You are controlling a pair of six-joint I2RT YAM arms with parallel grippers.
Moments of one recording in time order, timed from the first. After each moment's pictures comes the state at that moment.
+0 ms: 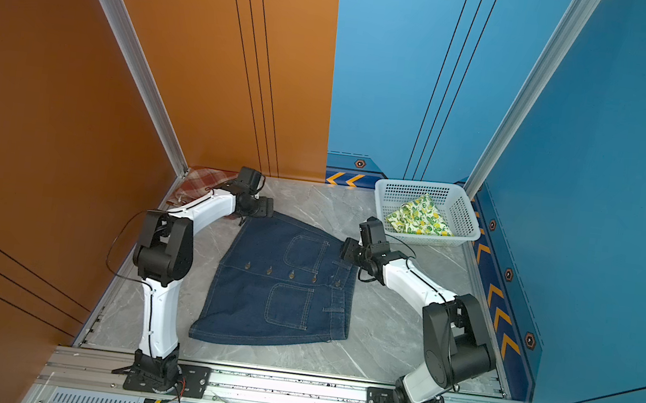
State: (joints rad) left arm -0.20 2.17 1.73 -0.54 -0.06 -0.32; right arm 0.39 1.58 0.97 -0.20 -0.09 0.58
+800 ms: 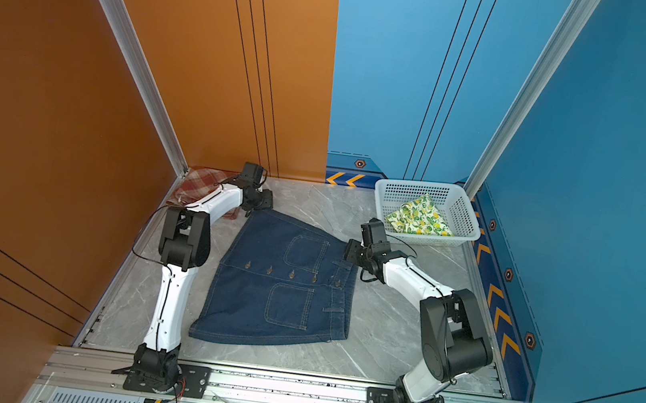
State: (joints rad) left arm -0.16 2.45 2.06 -0.57 0.00 -0.36; right arm 0.36 1.64 0.97 -0.20 -0.05 0.55
